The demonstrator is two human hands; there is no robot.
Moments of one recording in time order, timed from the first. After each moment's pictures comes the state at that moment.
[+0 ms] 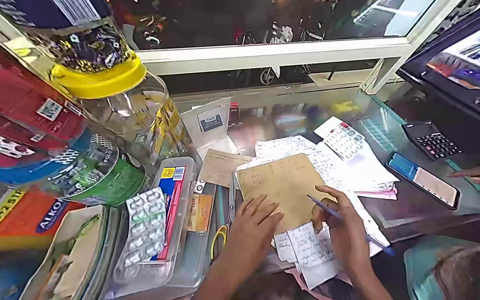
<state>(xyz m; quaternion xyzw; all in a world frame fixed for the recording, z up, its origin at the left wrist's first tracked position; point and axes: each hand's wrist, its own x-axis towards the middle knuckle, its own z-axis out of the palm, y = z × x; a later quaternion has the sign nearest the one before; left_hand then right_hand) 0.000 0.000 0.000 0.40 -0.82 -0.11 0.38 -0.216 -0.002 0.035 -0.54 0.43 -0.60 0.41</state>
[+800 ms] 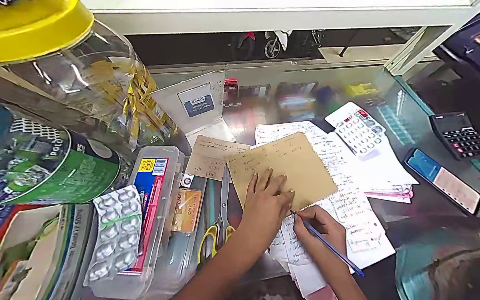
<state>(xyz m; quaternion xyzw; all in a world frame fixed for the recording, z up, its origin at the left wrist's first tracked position) -0.046 -0.051 0.003 0.49 -0.80 -0.27 0.23 -0.206 -0.001 -0.024 -0.61 0.57 -0.49 0.24</state>
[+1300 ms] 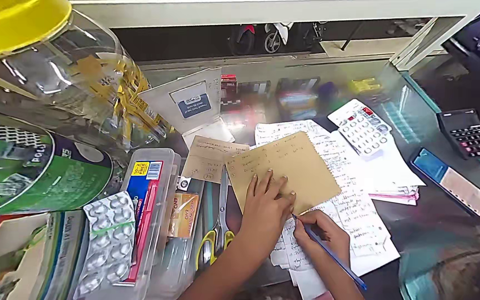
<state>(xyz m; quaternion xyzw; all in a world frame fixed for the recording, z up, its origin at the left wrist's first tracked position) -0.049 -0.050 -0.003 0.50 -0.80 -0.22 0.26 -0.205 0.000 -0.022 -0.62 0.59 -0.47 0.22</state>
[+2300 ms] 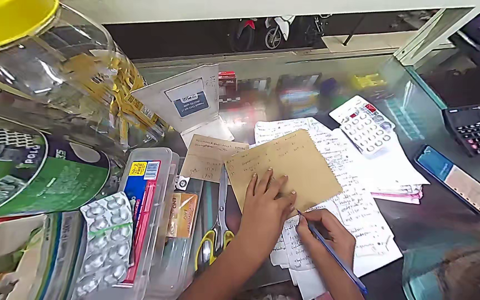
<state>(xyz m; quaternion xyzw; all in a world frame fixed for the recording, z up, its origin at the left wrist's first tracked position) -0.049 -0.050 -0.004 0.50 -0.80 -0.22 0.26 -0.203 0.000 -0.021 -0.61 0.61 -0.47 0.17</state>
